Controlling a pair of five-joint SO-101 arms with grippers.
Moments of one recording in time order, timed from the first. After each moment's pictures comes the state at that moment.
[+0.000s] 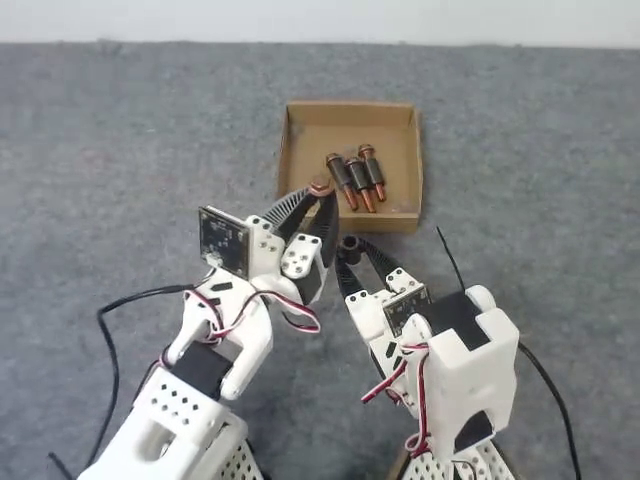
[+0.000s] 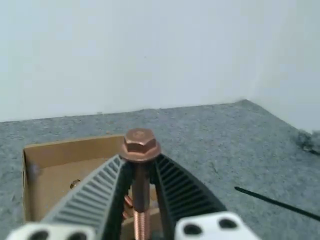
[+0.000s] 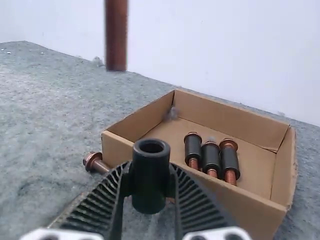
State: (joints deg) left arm 24.4 -68.8 78.2 11.0 16.2; right arm -30.5 22.0 90.7 -99.0 5.4
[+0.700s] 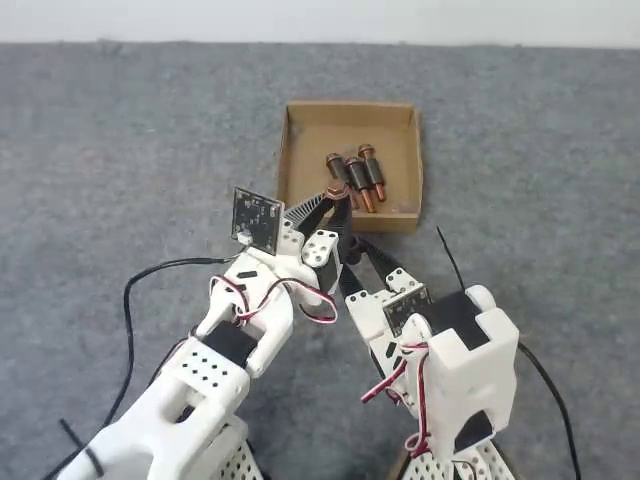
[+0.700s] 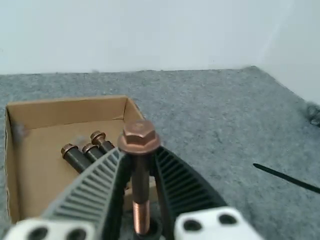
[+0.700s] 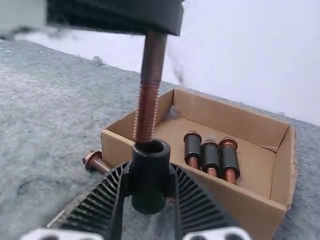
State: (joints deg) left arm 25.2 -48.8 78.9 -3.6 19.3; right arm -30.5 22.0 90.7 -99.0 5.5
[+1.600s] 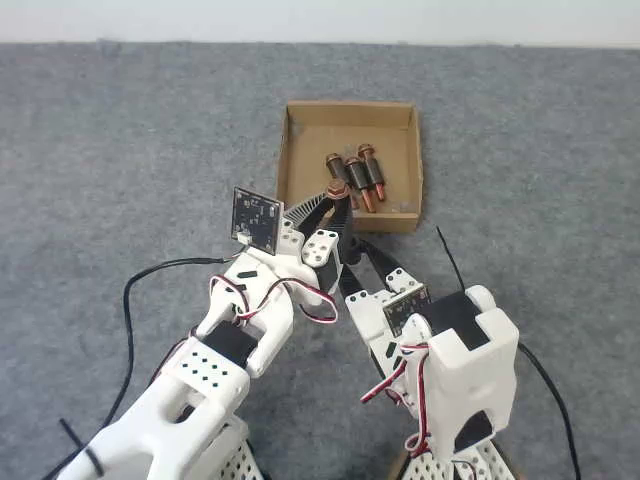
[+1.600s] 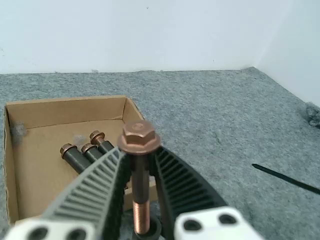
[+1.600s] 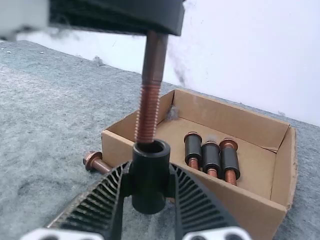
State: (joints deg) left arm 25.2 -48.8 78.8 -3.6 19.7; right arm -30.5 22.0 90.7 -99.0 5.5
